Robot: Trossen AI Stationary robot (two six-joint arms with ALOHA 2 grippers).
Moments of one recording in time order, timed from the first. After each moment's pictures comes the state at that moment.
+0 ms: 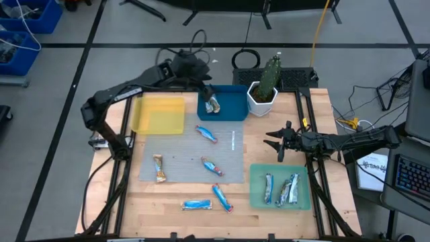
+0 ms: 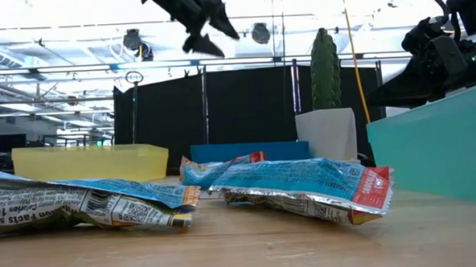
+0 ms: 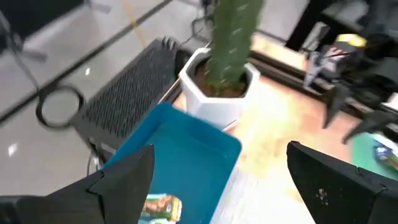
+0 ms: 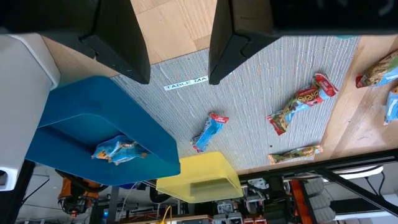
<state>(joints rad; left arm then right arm) 0.49 1.63 1.62 -0.55 0.13 -0.10 0.08 0.35 0.02 0.08 0.39 0.18</state>
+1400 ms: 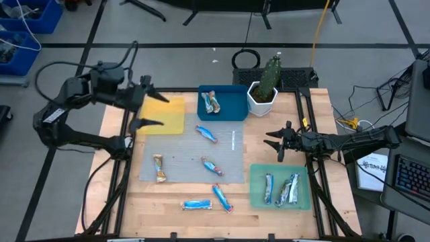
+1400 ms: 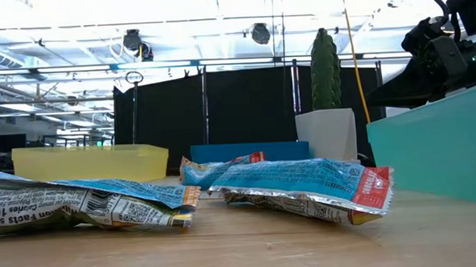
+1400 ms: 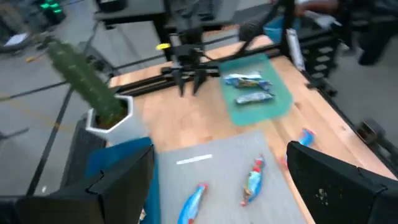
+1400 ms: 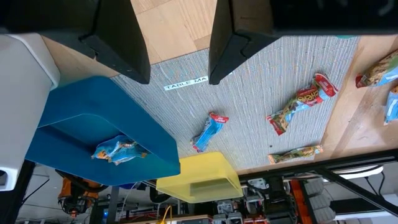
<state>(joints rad) 0.30 1.07 1.62 -1.04 0.37 0.40 0.08 0.35 0.02 0.08 0.39 0.18</state>
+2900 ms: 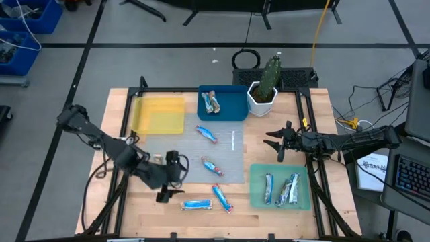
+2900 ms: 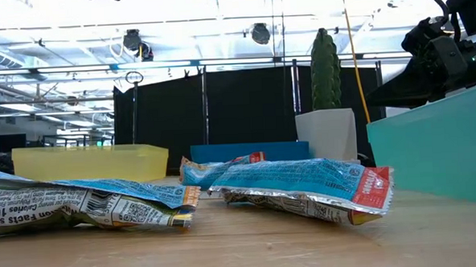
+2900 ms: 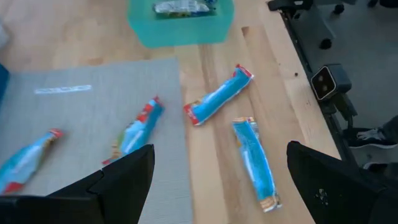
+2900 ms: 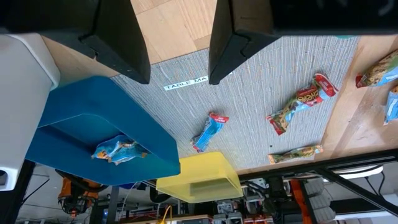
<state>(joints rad) -0.57 1.31 1.10 -0.59 -0.28 -0.32 0.08 0.35 0.02 0.08 0.39 0.18</state>
